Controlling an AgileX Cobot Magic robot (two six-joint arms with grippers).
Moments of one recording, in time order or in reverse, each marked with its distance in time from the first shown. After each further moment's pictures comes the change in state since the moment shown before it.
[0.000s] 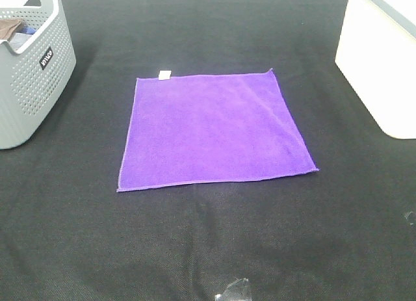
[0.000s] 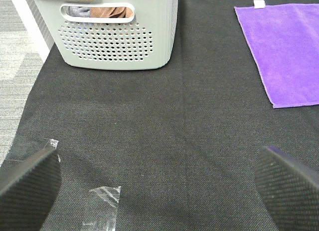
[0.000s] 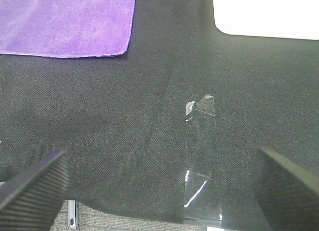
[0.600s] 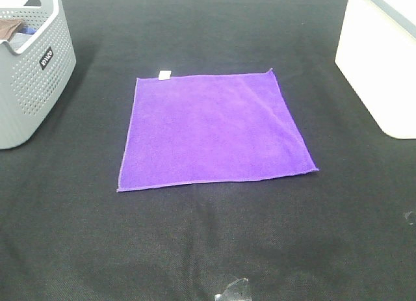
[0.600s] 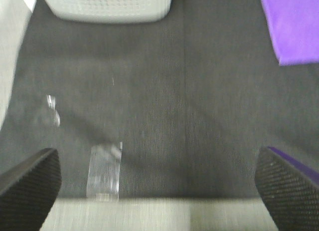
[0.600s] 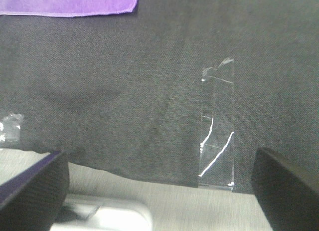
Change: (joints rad) left arm 0.000 0.563 -0.222 -0.006 0.119 0.008; right arm 0.000 0.686 -0.295 0.045 0.031 0.035
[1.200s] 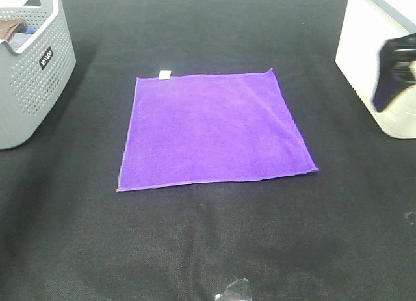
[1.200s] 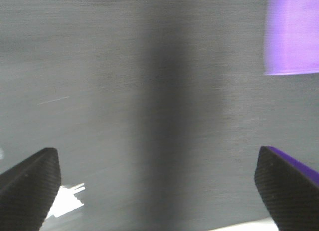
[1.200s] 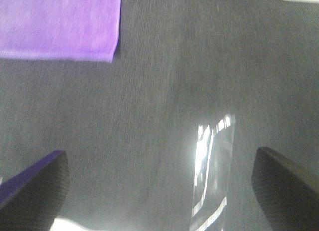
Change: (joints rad) left arm -0.008 0.901 -0.384 -0.212 -0.132 0.054; right arm 0.000 0.896 -0.506 -0.019 -0.054 -0.027
